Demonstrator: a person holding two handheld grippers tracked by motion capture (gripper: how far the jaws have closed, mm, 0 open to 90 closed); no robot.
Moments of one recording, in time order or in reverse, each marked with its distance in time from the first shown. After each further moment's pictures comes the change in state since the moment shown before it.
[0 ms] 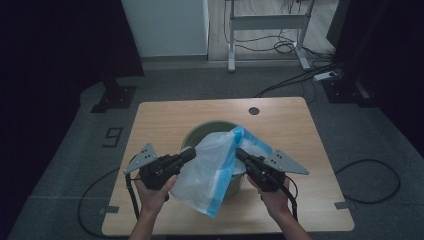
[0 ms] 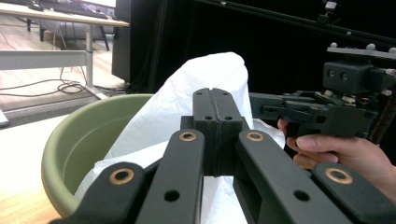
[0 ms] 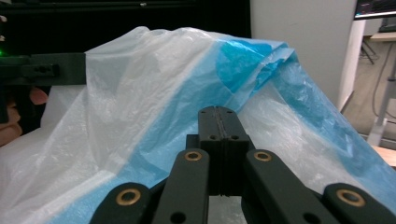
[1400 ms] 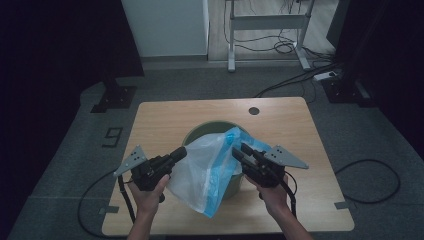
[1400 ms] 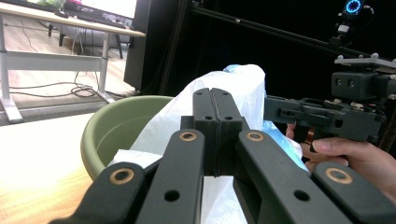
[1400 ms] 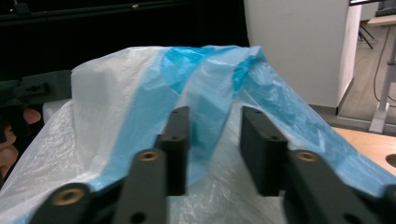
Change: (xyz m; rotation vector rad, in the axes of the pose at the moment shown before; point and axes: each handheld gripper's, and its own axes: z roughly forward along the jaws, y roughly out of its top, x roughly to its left) left arm 0.013 -0.010 -0.015 -0.064 0.049 -0.060; right arm -0.003 0.005 0.007 0.017 0.000 0.068
